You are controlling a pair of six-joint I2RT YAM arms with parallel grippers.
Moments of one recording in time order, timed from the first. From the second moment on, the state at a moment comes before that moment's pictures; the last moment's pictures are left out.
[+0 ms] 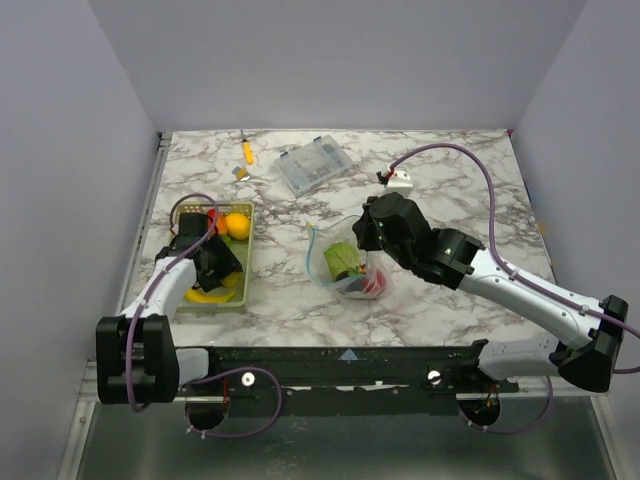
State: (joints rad) left arm 0.02 1.26 0.66 -0.52 0.11 -0.65; right arm 0.97 1.25 1.21 -0.49 0.48 0.62
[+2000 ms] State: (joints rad) left arm -0.69 0.96 0.81 -0.15 0.39 -0.87; right arm 0.97 1.28 1.21 -0.46 0.44 0.63
